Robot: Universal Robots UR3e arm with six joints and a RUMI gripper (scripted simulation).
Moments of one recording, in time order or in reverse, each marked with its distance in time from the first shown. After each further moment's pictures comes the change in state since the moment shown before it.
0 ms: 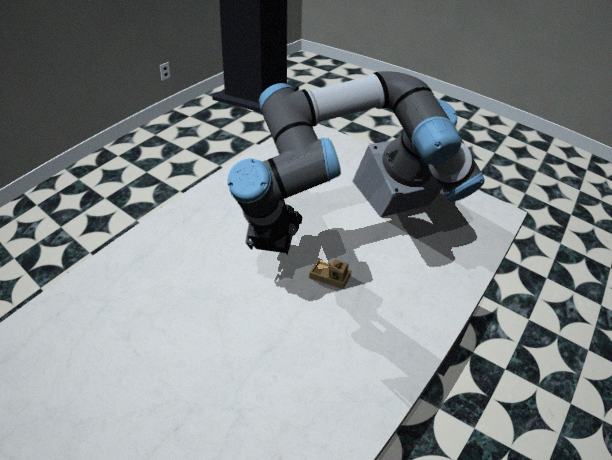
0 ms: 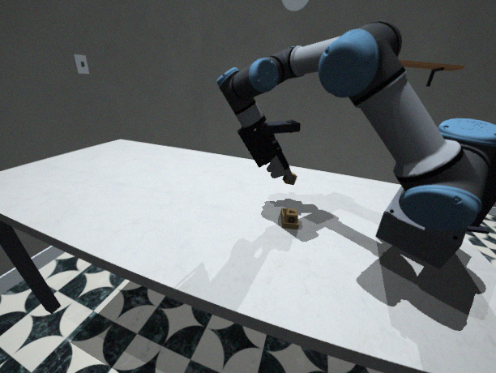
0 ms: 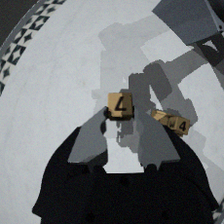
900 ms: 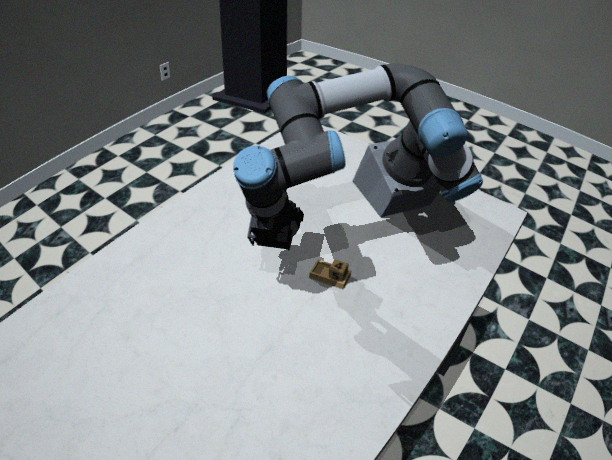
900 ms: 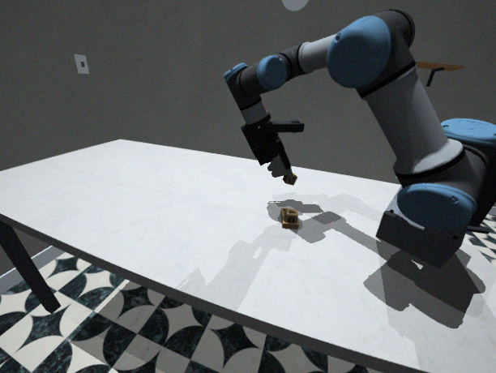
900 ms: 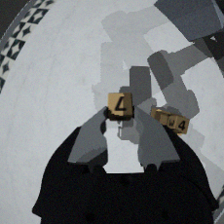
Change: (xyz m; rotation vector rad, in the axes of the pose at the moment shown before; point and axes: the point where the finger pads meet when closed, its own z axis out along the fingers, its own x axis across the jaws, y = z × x) arm 0.001 -0.001 0.000 -0.063 -0.009 -0.002
